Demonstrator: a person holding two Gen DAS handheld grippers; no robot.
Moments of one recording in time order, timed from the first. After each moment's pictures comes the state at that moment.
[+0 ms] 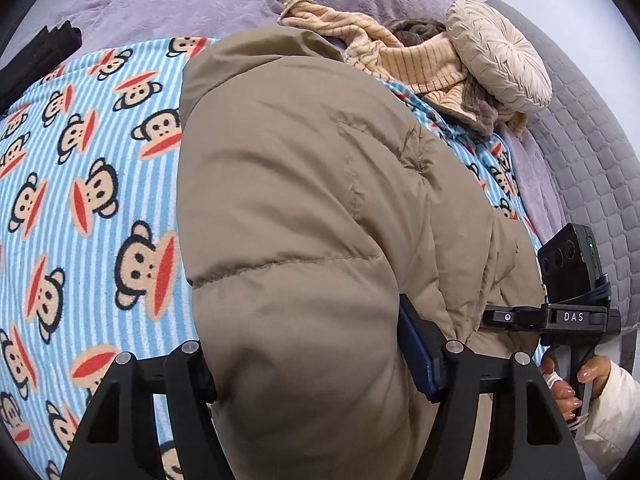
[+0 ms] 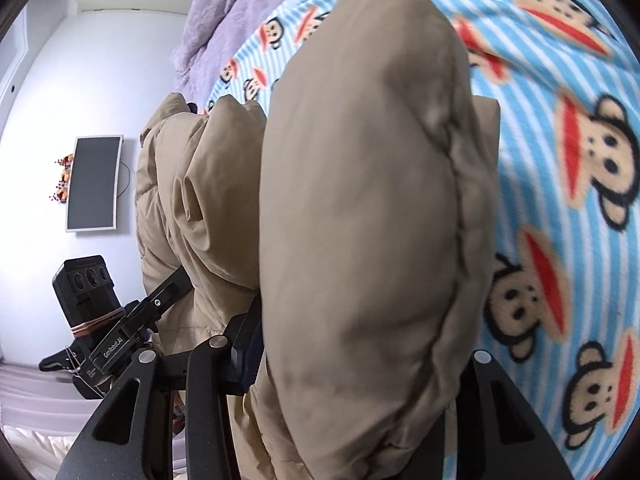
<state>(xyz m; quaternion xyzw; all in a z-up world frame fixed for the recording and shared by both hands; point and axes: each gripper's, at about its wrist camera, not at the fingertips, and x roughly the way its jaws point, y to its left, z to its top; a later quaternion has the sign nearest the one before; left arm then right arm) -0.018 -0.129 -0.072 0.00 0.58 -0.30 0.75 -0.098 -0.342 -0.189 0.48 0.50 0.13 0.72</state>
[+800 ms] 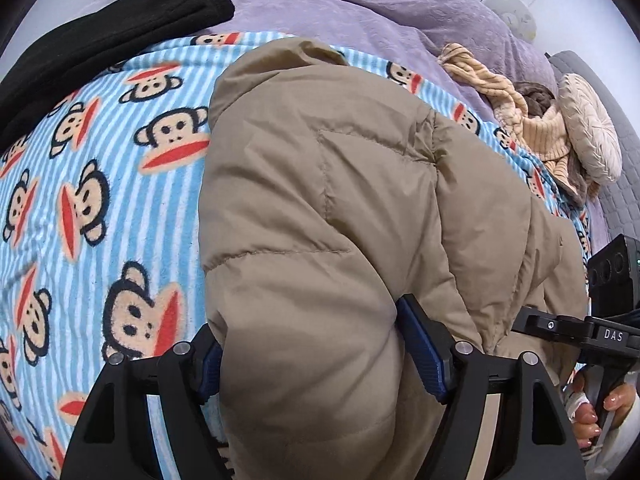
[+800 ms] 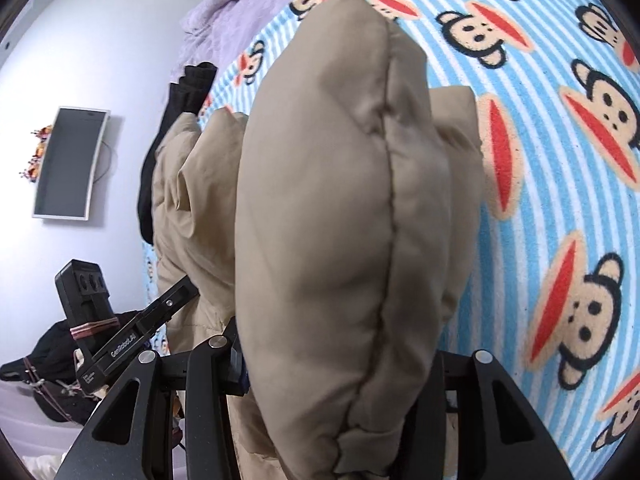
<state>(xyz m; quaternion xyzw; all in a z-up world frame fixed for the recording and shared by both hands) 0.149 0.115 -0.128 -0.02 0.59 -0.21 0.78 -0.005 -0.188 -0.193 0.42 0.51 0.10 0.74</state>
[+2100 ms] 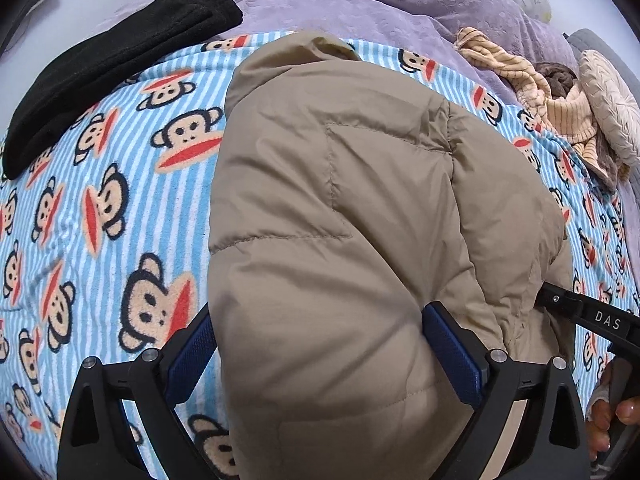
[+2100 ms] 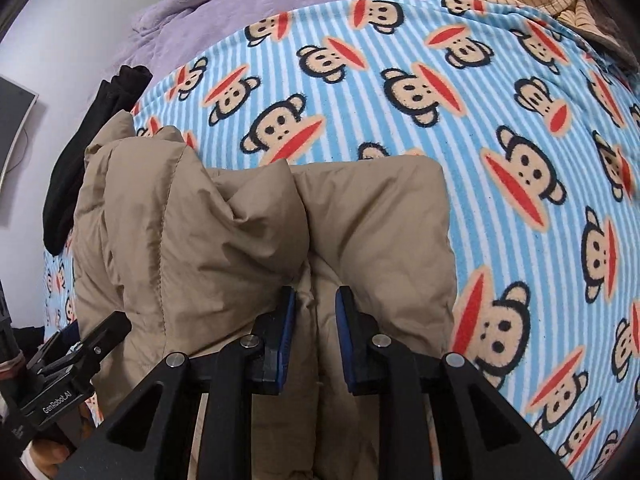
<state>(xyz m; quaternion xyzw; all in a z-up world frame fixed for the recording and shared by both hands) 0.130 0.093 -0.122 0.05 0.58 -0.16 0.80 0.039 -0.125 -0.141 0.28 0.53 -0.08 0.79</state>
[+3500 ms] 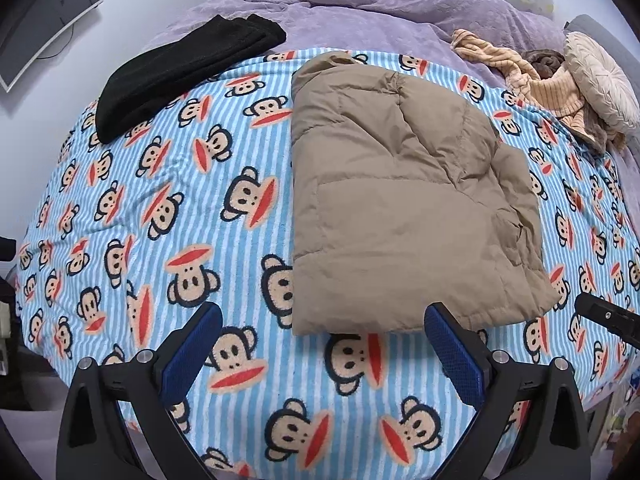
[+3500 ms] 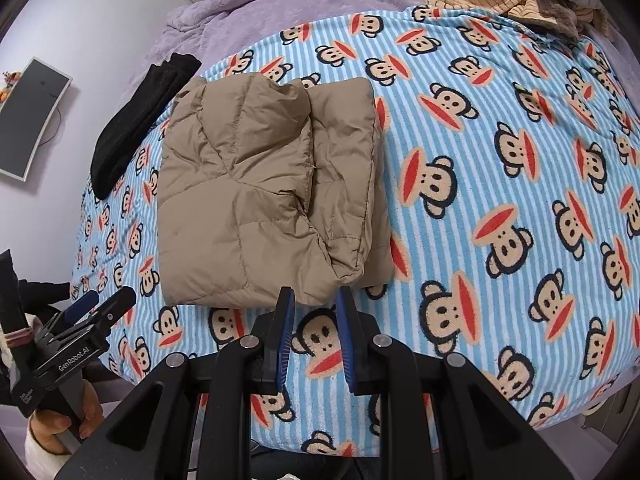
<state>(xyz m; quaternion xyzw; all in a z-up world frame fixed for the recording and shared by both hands) -0.025 0.153 -0.023 0.09 0.56 -0.11 0.81 -0.132 -0.083 -0.054 0.28 0.52 -0.05 0.80</state>
